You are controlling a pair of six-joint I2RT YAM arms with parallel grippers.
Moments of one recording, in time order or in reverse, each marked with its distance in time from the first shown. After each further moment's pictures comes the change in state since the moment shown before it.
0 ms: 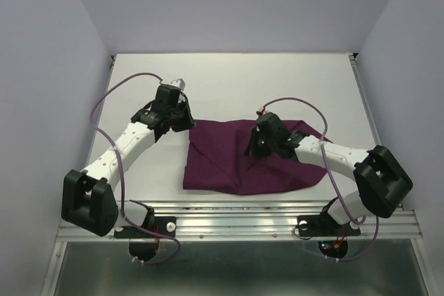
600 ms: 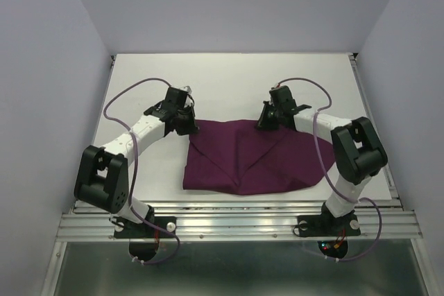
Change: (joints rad) left arm 0.007 0.135 0.004 0.056 0.019 0.023; right arm -0.330 0.264 0.241 0.019 -0.106 -0.074
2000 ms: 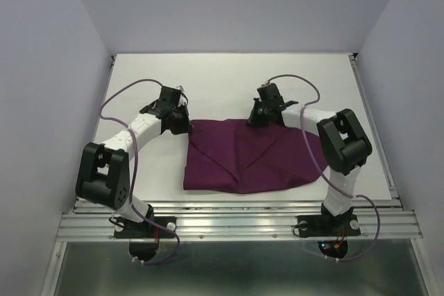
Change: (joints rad) left arm 0.066 0.055 -0.005 0.012 -0.006 0.009; right arm 0.092 0.195 0.167 0.034 0.080 0.035
